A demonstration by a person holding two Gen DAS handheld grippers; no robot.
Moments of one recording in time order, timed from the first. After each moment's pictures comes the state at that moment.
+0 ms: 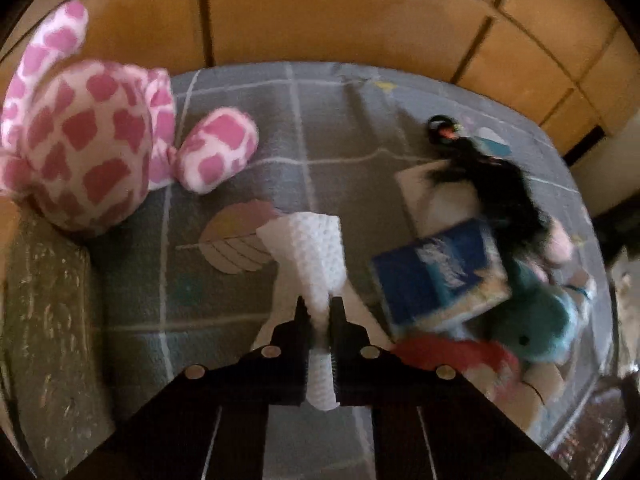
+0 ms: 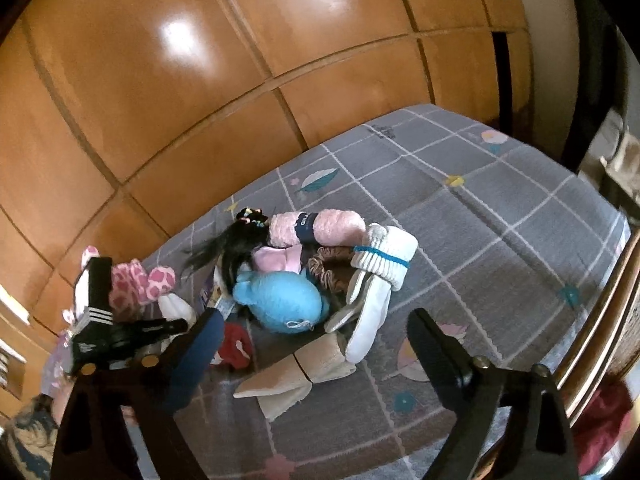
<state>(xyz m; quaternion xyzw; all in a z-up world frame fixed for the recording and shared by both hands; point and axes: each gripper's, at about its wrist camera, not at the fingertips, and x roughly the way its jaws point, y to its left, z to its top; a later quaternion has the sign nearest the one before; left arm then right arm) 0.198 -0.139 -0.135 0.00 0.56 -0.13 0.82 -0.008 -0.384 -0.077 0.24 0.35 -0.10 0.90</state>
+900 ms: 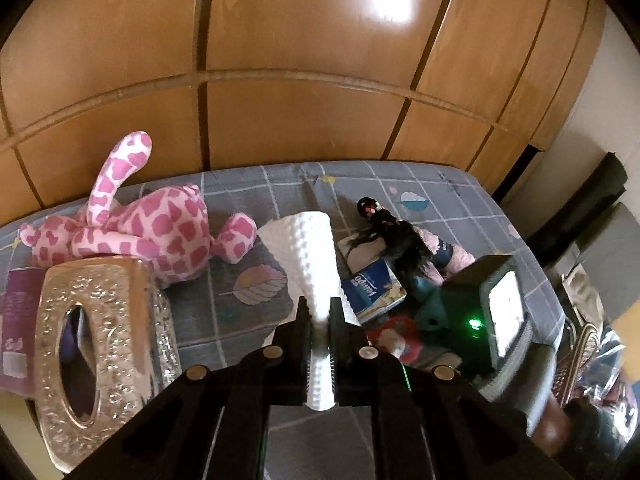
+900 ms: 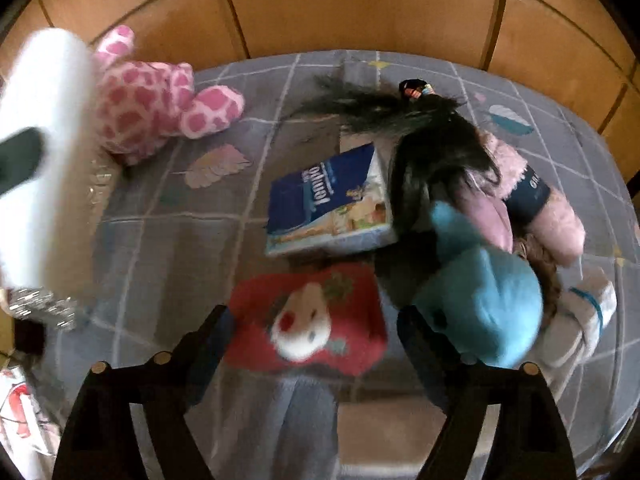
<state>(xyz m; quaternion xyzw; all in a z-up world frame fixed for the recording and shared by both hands) 0.138 -0.102 -0.023 0.00 0.44 -0.22 0.87 0.128 -0.260 -0.150 0.02 0.54 0.06 0.84</state>
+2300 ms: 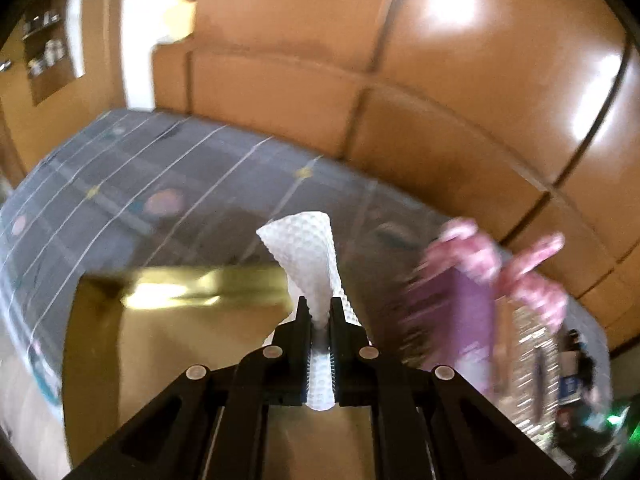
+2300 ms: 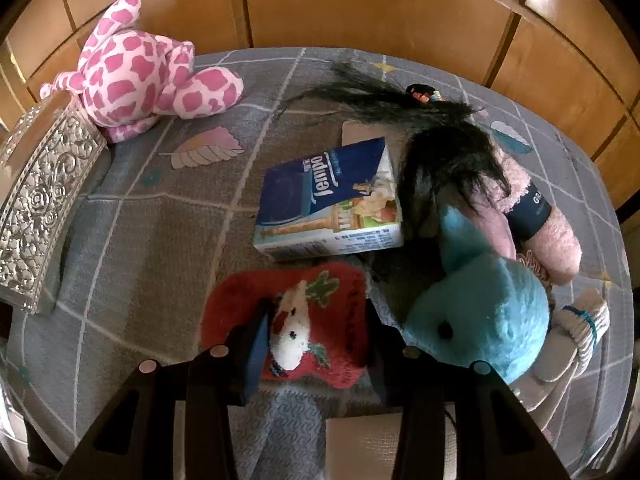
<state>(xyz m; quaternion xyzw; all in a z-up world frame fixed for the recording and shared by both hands) 0.124 0.231 -0.030 -0.16 0.41 0.11 0.89 0.120 -0.243 -0.162 -0.04 0.53 0.05 0.84</state>
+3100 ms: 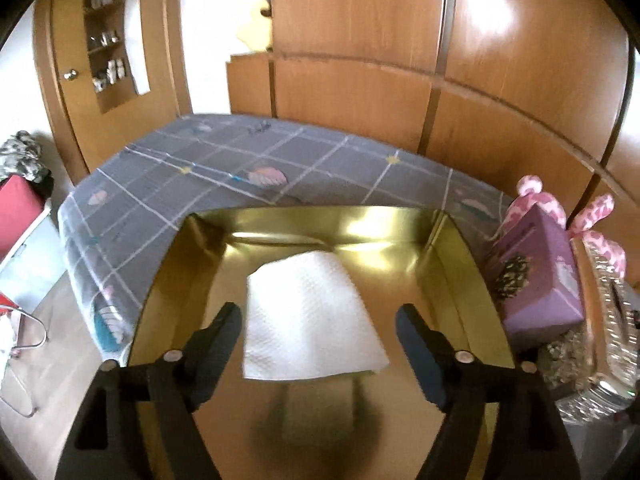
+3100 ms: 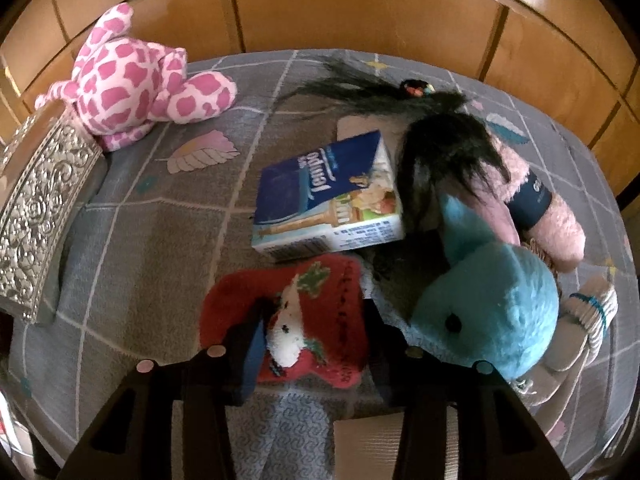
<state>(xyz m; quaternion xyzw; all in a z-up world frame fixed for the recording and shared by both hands) 0.021 0.255 -0.082 -0.12 0.38 0.23 0.89 0.105 -0.243 -0.164 -0.02 0.52 0.04 0.85</state>
